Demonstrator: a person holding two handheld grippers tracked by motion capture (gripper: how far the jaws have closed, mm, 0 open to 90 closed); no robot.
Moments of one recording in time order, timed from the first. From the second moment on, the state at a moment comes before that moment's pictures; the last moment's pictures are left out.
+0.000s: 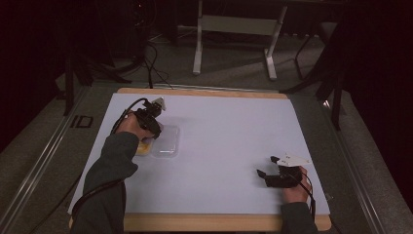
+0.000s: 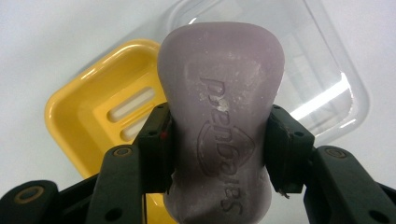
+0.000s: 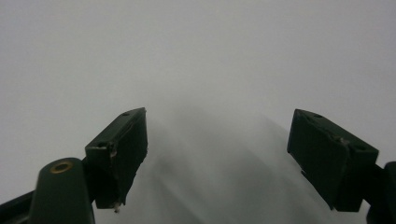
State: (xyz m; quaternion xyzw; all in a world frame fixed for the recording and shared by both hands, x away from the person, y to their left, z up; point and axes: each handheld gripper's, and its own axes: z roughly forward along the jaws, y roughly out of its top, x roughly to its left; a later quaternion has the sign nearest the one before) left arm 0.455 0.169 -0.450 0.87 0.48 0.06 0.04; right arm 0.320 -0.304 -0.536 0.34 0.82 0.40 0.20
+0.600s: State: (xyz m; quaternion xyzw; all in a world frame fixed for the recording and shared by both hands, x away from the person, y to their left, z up) left arm 0.459 0.190 -0.451 0.83 0.55 0.07 0.05; right arm 0.319 -0.303 -0.536 0.34 0.83 0.40 0.20
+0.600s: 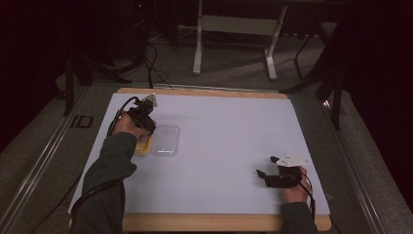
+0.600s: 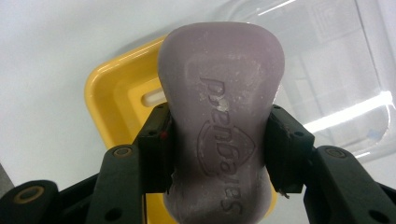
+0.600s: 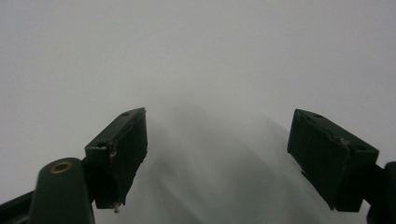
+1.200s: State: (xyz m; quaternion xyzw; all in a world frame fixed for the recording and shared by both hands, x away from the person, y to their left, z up) left arm 0.463 0.201 -0.456 0.80 0.59 0.08 0.05; right arm 0.319 -0.303 -0.537 0.34 0.83 0.40 0.20
